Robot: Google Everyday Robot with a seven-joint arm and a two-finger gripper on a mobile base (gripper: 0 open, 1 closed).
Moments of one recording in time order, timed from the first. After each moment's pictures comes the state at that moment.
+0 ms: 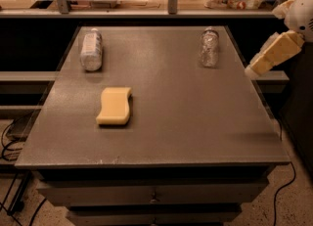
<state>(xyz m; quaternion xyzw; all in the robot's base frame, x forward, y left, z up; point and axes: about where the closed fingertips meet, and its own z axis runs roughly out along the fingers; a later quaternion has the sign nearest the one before) 0.552 -0.225 0.991 -0.51 0.79 0.01 0.34</state>
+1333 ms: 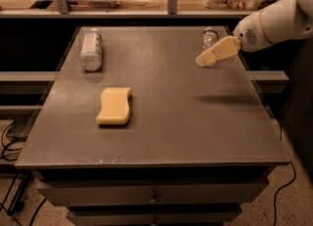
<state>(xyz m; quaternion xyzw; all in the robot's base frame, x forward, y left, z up) 0.650 -0.164 0.921 -0.37 0.83 0.16 0.38</state>
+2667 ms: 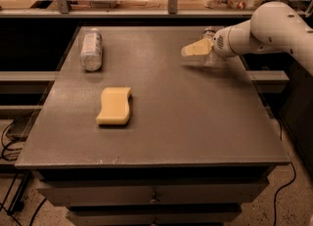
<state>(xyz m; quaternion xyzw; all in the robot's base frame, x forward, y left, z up) 0.748 -0.151 0.854 -0.16 0.88 0.19 0.41</state>
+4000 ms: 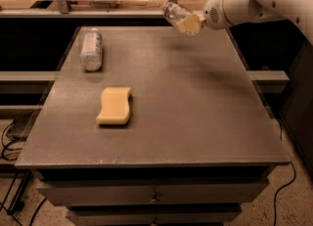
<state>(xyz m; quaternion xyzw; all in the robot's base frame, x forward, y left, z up) 0.736 -0.094 0.953 -0.32 0.81 0.17 0.46</state>
